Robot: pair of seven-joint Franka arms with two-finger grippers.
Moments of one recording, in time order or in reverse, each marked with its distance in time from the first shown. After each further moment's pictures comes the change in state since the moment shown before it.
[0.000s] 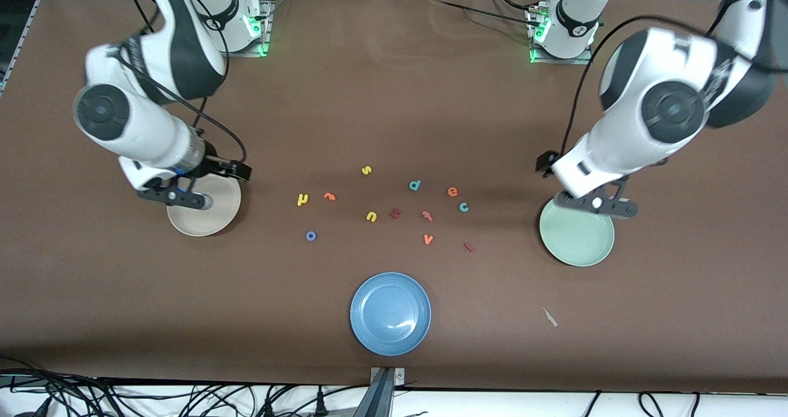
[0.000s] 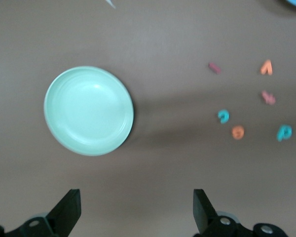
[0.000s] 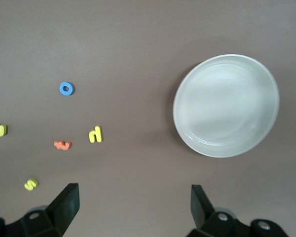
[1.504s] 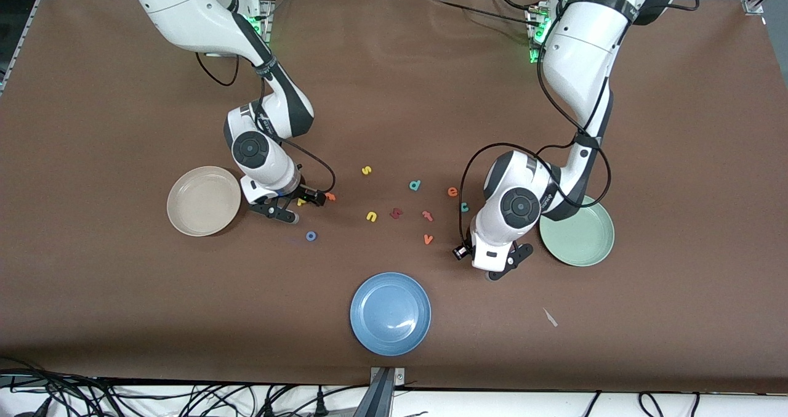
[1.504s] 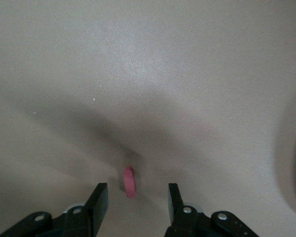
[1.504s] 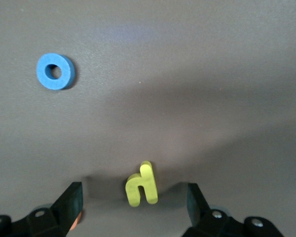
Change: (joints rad) left arm -0.117 0.510 -0.005 0.135 -0.149 0.564 -0.819; right arm 0.112 0.310 0.053 -0.190 0.003 0.609 0.254
